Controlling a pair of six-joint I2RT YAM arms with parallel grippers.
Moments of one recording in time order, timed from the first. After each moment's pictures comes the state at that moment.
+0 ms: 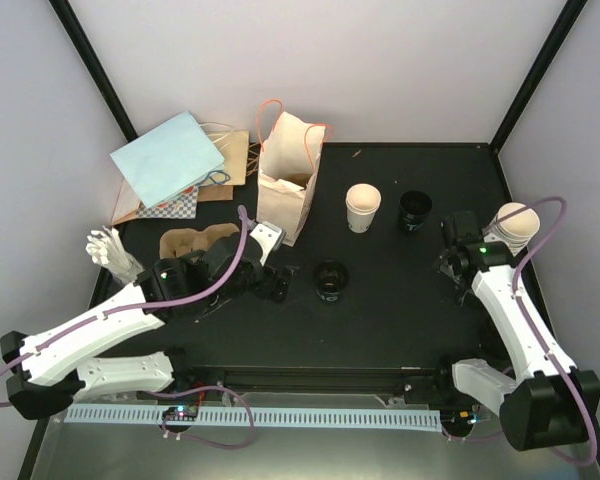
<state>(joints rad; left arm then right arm) -1.05 1.00 1.13 -0.82 -0.29 -0.40 0.14 1.05 0.88 -1.08 0.46 0.82</state>
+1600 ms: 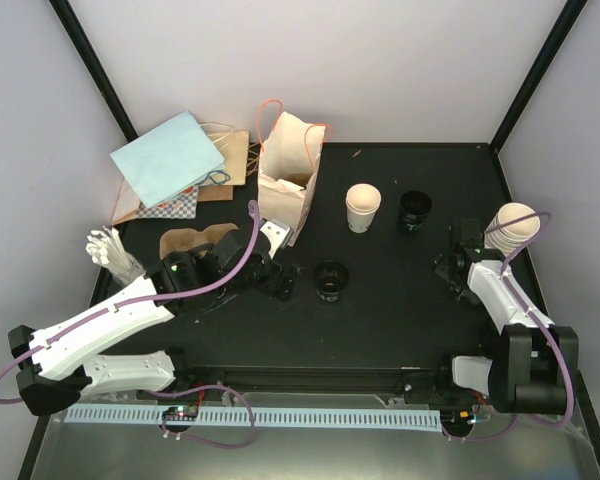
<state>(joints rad) -1.02 1.07 1.15 -0.82 -0.22 -0.39 -0.02 1.24 0.70 -0.71 0.27 0.69</state>
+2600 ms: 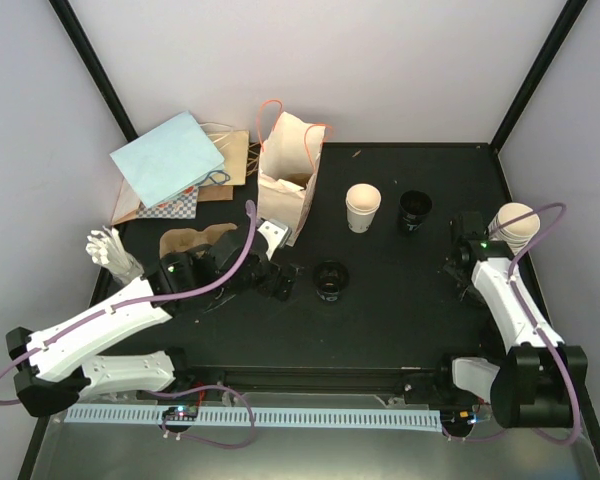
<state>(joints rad) -1.02 1.06 1.15 -0.82 -0.22 -0.39 0.02 1.15 0.81 -0.93 0.37 0.78</state>
